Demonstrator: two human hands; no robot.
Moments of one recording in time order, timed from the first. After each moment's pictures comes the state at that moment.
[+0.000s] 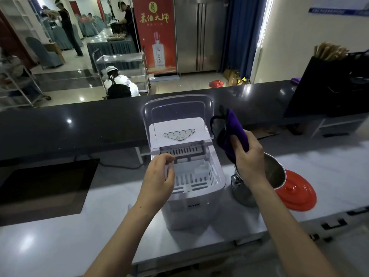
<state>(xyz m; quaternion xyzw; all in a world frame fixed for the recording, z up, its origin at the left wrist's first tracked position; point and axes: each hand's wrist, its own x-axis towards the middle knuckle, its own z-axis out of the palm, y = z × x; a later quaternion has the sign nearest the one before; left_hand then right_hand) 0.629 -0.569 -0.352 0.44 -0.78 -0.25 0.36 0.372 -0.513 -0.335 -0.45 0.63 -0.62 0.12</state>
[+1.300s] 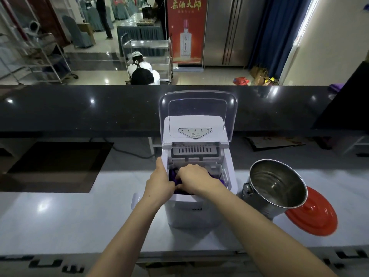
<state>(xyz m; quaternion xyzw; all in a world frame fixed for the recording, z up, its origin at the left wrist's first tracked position) 0.630 -0.587 -0.382 0.65 -0.65 -0.35 0.19 0.487 -0.607 -0.394 -0.77 0.61 0.03 0.16</state>
